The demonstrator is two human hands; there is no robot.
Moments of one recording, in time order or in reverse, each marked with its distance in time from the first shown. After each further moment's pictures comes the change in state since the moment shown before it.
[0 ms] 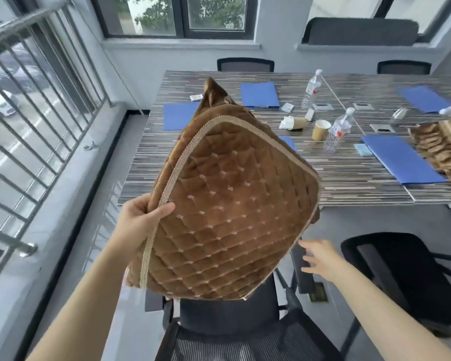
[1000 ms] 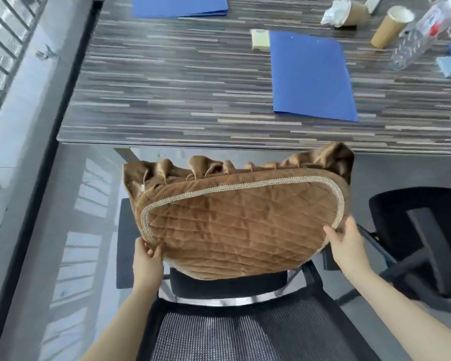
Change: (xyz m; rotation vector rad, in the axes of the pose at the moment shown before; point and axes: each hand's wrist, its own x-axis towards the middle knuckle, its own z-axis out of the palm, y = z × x) left_hand 0.022 -0.343 0.040 0.224 0.340 -0.591; right_hand 0.147 0.094 0.020 -0.424 0.176 -0.429
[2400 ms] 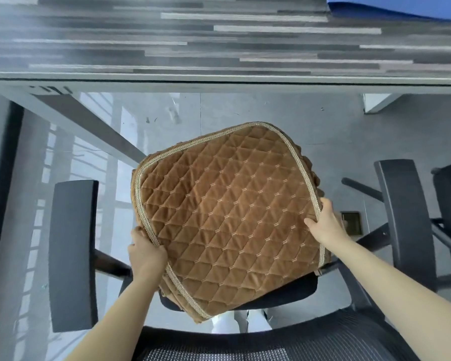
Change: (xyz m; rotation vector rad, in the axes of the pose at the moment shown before) left_hand 0.122 -0.095 0.098 0.509 0.105 -0.182; right_hand 0.148 0.154 0.160 -0.599 -0.192 0.237
